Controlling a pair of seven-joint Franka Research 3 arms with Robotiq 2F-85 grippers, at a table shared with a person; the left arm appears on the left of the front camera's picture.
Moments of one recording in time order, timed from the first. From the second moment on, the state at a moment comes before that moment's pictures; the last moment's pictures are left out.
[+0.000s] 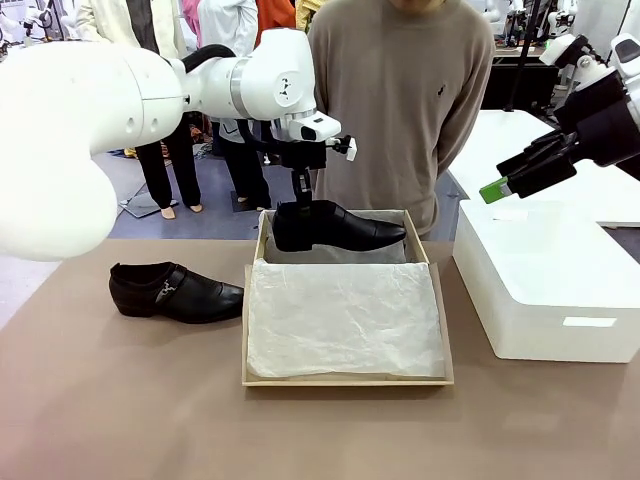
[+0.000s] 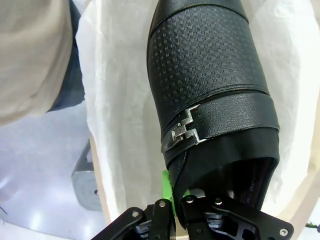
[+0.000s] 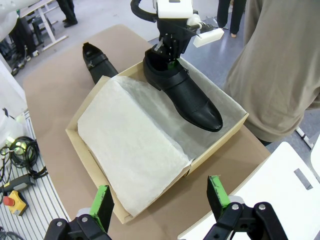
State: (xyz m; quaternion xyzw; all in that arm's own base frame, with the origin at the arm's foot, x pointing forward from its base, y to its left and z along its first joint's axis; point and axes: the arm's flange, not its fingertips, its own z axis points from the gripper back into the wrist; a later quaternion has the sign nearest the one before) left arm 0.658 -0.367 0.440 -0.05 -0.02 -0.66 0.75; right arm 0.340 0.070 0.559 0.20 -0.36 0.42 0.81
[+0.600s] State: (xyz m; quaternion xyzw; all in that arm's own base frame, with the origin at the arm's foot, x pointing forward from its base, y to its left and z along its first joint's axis) left arm 0.665 -0.360 0.418 -0.05 0.00 -0.64 0.77; right arm 0.340 0.070 0.559 0.20 -0.36 0.42 0.81
